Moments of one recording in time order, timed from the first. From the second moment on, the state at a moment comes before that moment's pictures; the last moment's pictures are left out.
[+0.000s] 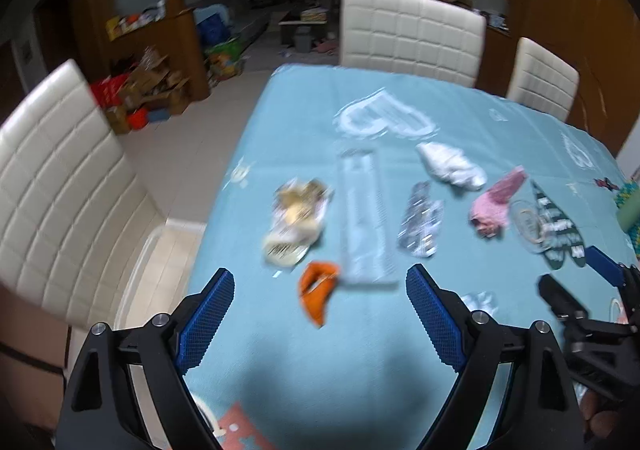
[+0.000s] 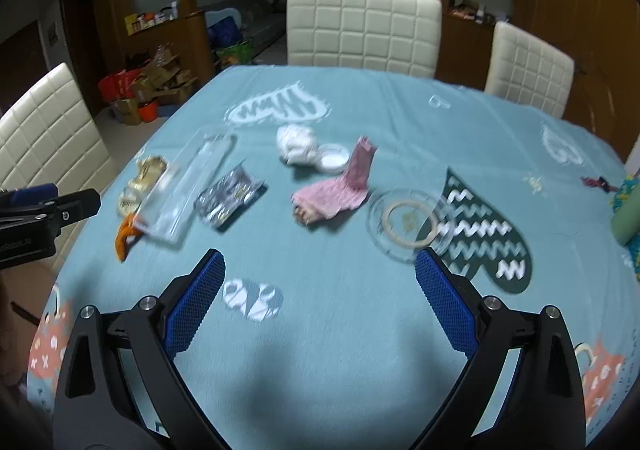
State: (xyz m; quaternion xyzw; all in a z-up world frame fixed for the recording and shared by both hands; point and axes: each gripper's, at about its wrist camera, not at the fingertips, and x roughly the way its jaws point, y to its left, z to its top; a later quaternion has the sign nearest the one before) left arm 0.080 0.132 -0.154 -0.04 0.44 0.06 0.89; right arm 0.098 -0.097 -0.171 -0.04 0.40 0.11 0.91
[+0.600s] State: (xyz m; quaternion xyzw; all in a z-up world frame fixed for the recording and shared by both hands) left arm 0.146 0.183 -0.200 -0.06 0.46 0.09 0.88; right arm 0.188 -0.005 -0.191 -0.06 0.42 0.18 0.89
